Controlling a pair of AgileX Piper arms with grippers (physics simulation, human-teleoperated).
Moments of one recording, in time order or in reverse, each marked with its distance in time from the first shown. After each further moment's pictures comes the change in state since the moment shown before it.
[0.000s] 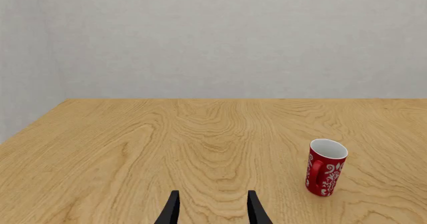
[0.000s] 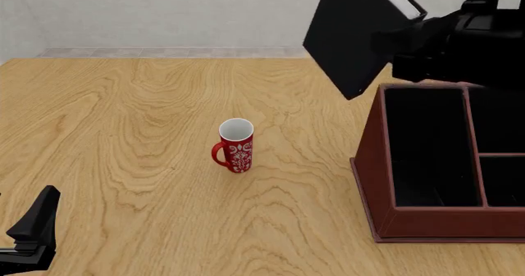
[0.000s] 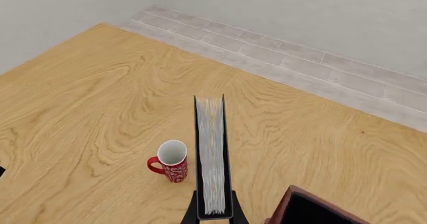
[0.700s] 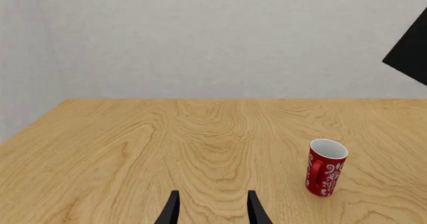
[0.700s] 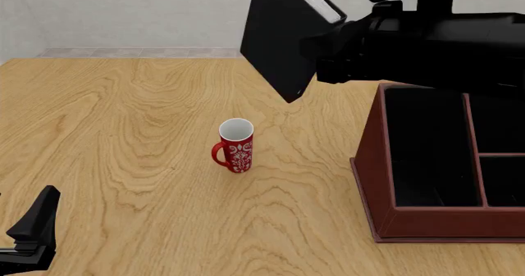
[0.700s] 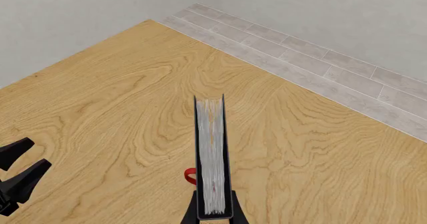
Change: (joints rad) left arm 0.000 0.000 0.000 0.000 0.000; right arm 0.174 0.172 -0.068 -0.102 0.016
